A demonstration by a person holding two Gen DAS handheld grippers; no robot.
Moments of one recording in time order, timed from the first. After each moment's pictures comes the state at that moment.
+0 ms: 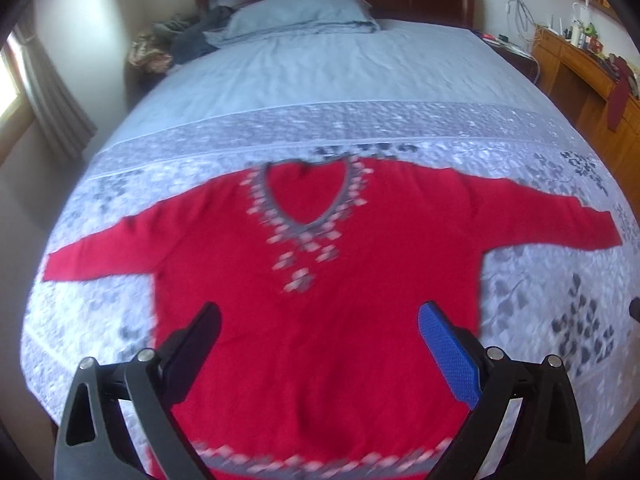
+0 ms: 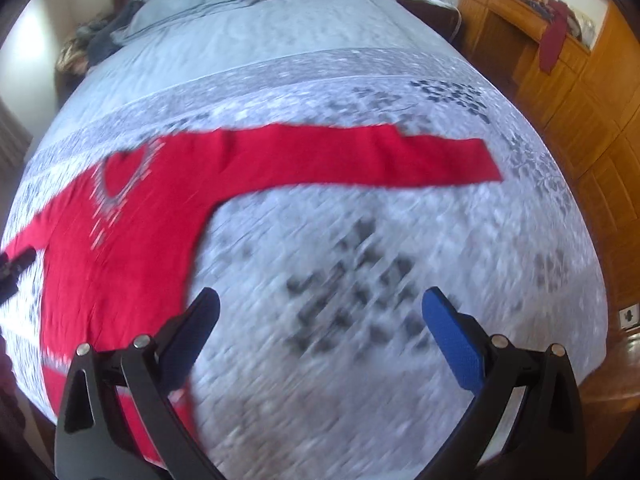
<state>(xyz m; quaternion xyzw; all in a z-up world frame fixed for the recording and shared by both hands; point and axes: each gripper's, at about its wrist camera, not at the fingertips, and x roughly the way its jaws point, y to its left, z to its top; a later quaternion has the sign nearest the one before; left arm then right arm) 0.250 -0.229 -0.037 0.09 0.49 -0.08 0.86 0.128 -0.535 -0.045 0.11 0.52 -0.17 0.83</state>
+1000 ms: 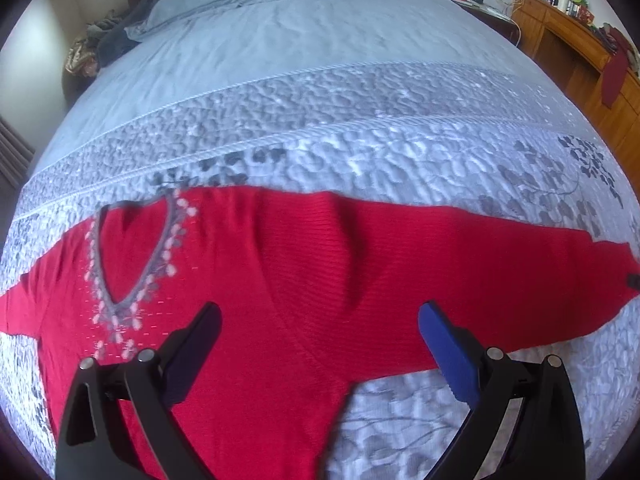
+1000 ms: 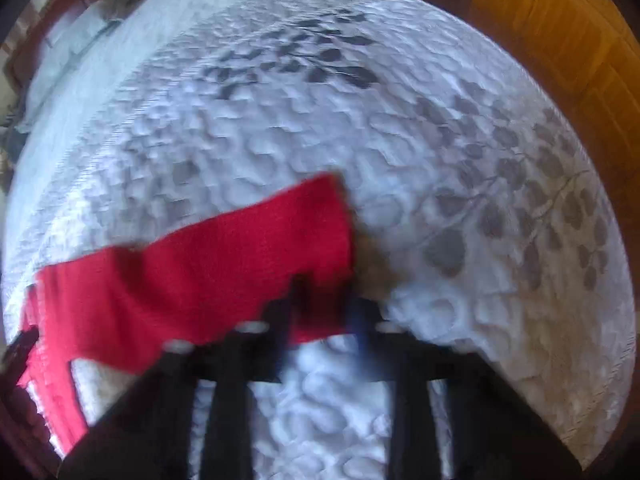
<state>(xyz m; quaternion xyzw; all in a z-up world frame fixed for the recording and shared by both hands) 0.349 -0.421 -0.128 0.11 0.53 -0.11 0.83 0.190 -0.815 -0.143 0.26 0.54 -0.19 0.78</state>
